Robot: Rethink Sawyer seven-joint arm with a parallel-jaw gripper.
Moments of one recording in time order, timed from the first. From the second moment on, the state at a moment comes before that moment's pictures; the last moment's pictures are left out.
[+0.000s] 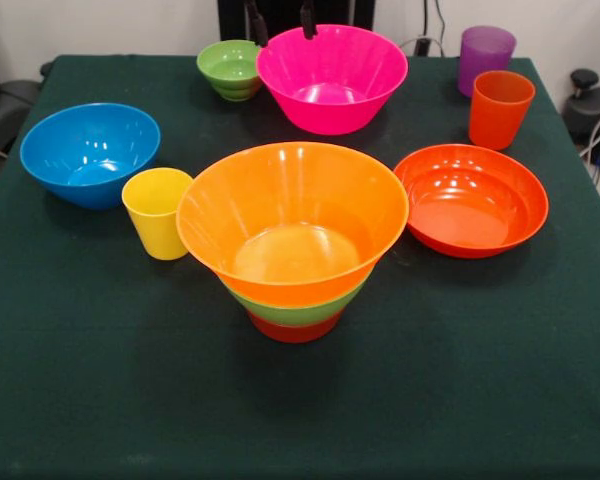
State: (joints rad) arm -0.94 -0.83 0.79 2.09 -0.58 0.65 1.92
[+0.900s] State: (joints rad) arm -1.01 -0.89 0.78 2.19 -0.70 0.65 1.92
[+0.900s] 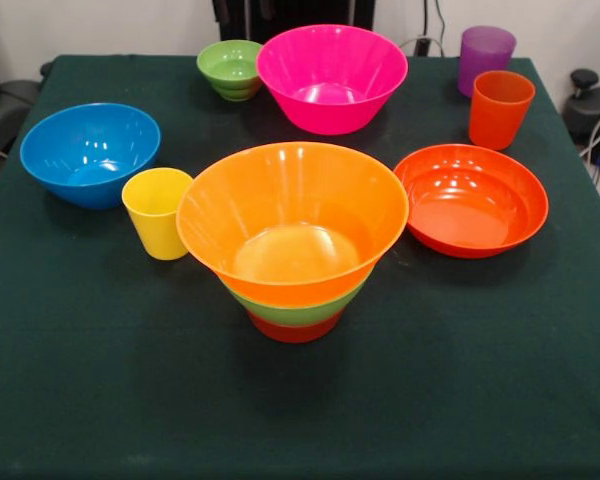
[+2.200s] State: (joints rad) arm -0.96 -0.86 0.68 2.19 -0.95 0.65 1.92
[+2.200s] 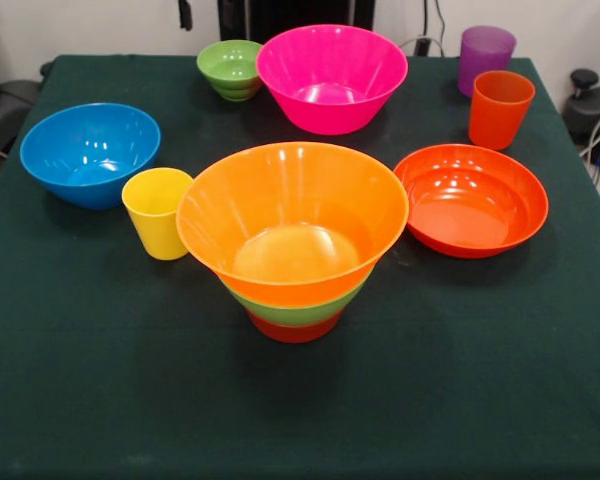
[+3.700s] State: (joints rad) arm -0.66 -0.69 0.38 2.11 -1.26 0.49 1.98
